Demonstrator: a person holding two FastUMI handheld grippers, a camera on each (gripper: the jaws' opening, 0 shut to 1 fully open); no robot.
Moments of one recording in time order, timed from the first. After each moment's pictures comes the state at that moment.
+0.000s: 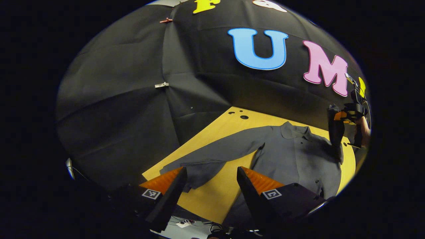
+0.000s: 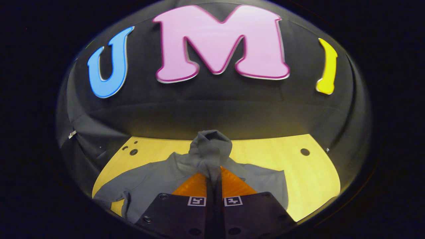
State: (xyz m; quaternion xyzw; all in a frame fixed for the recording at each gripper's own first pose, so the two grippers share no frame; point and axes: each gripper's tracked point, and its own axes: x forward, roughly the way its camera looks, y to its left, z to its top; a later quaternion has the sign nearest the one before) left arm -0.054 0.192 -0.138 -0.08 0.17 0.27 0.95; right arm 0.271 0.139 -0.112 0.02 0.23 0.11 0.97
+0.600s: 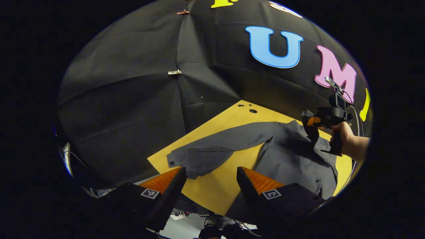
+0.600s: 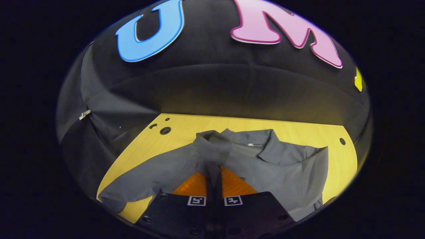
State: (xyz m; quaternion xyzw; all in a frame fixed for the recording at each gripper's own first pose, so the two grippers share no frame) left arm -0.088 0.198 -0.170 -0.13 0.19 0.28 0.93; right arm 0.238 0.303 -0.189 0.00 0.29 0.20 0.94
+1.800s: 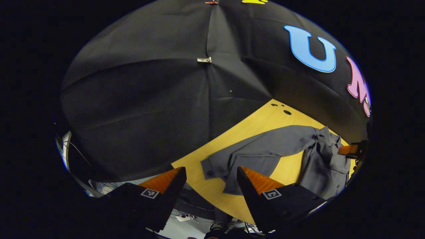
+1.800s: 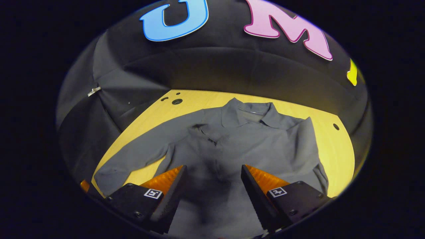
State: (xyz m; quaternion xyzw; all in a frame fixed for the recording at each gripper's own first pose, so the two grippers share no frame) left arm -0.084 0.333 -0.225 -0.17 0.20 0.33 0.91; right arm 0.104 0.263 -0.211 -0.05 0.33 0.20 0.92
